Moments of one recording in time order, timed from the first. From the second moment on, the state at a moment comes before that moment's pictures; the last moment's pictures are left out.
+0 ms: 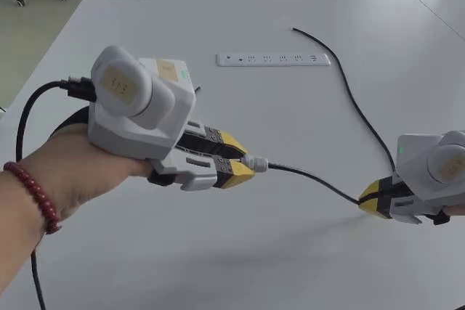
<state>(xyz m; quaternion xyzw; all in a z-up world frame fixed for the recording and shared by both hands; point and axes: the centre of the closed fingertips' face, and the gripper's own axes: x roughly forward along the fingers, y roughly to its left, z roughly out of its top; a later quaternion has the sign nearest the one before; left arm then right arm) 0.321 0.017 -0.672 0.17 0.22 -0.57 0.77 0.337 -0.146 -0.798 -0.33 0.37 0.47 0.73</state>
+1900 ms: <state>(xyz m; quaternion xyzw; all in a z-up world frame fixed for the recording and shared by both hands) 0.313 0.012 -0.678 0.19 0.23 -0.57 0.76 0.309 0.004 -0.683 -0.31 0.21 0.58 0.72</state>
